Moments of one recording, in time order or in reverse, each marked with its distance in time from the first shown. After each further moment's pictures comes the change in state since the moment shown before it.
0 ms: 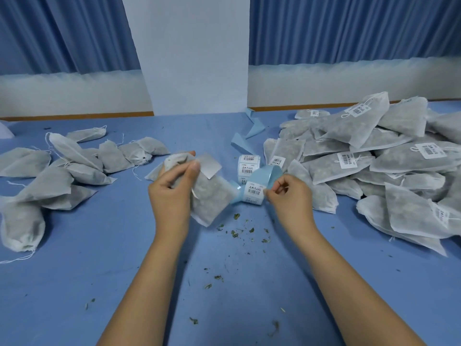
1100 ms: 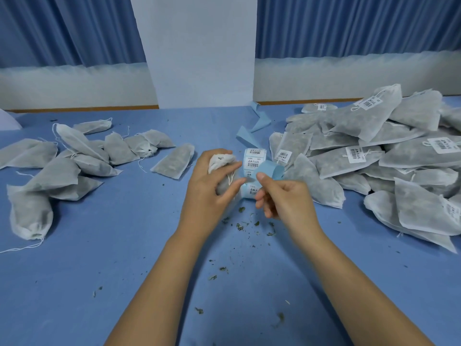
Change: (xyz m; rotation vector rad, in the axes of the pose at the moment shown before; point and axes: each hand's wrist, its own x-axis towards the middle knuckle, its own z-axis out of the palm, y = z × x) left_hand -0.016 -0.001 0.014 0.579 -0.384 0.522; right_hand -0.034 -0.037 -0.006 0.410 -0.249 0.156
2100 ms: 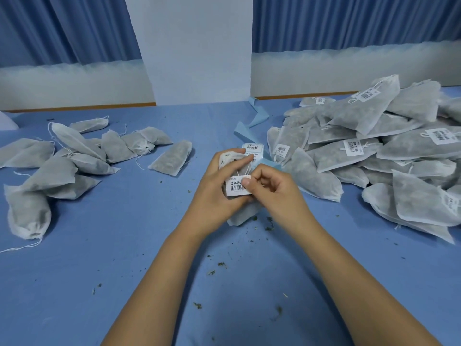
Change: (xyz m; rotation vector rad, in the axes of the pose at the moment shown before) left_hand -0.003 0.014 0.002 -0.315 -0.301 -0.213; right_hand 0.003 0.006 0.001 -0.024 -0.243 -0.283
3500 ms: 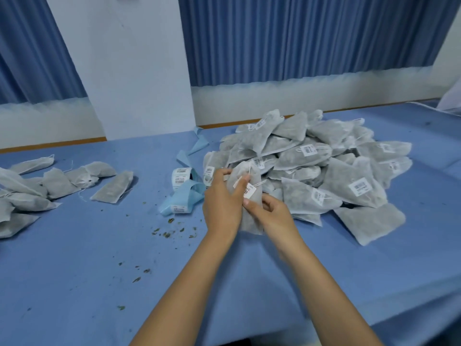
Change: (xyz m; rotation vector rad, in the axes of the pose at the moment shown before) left_hand 0.023 0.087 0.159 0.094 0.309 -0.249; right_hand -0.086 -0.033 -0.118 0.131 0.391 0.302
